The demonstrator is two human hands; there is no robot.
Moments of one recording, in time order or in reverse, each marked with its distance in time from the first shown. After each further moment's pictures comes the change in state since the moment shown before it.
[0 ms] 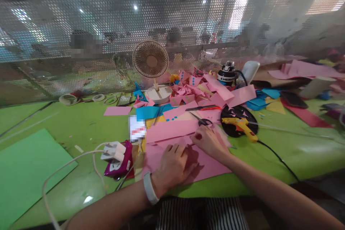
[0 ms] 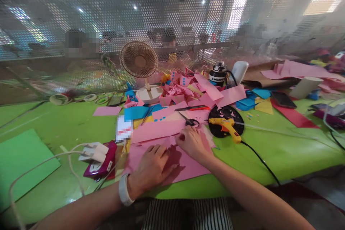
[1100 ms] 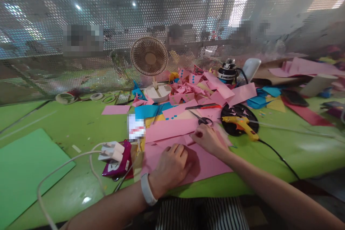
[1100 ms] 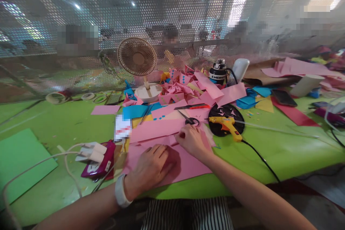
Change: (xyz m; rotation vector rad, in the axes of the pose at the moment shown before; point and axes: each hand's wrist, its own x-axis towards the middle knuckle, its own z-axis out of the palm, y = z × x) left_hand -0.001 -0.002 -0.003 -0.031 -0.090 0.000; right_hand 0.005 0.005 0.003 0.068 -0.017 0.054
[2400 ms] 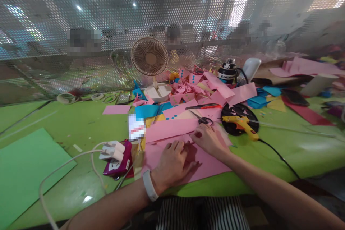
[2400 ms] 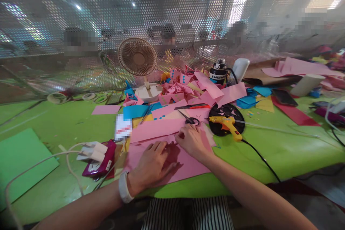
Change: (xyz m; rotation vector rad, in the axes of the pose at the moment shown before) left_hand 0.003 -0.001 0.004 -0.018 0.085 -0.008; right_hand -0.002 -0.005 0.000 -0.040 0.019 -0.049
